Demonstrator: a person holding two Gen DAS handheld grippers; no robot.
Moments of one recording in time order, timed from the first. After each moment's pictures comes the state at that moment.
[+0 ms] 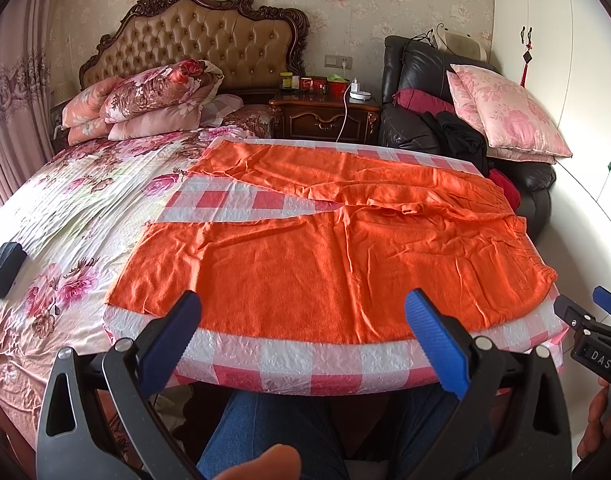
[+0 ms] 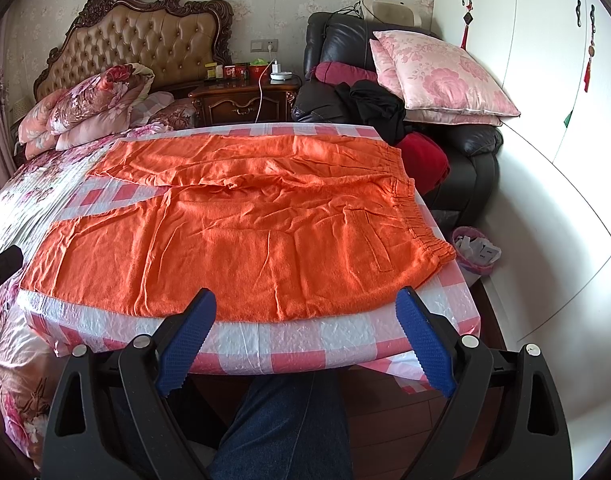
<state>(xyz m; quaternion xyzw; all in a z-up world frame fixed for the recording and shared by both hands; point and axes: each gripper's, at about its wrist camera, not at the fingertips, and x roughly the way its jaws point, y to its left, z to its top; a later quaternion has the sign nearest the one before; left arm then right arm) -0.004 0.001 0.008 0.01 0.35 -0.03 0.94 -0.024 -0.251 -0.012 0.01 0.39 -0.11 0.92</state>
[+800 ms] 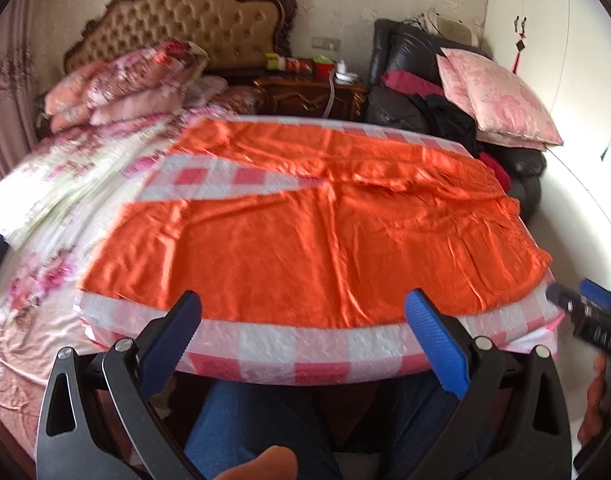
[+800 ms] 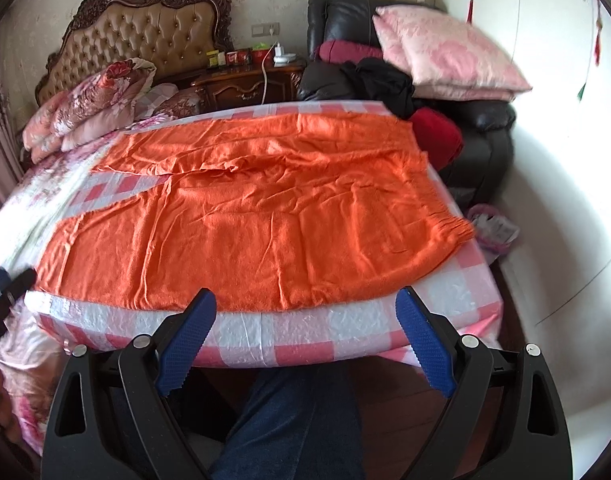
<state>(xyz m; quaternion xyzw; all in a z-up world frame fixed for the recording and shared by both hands) 0.004 -0.002 -0.034 0.00 0.38 -0.07 0.92 -0.010 -0.277 -0.045 0.06 0.42 -0.07 0.90</state>
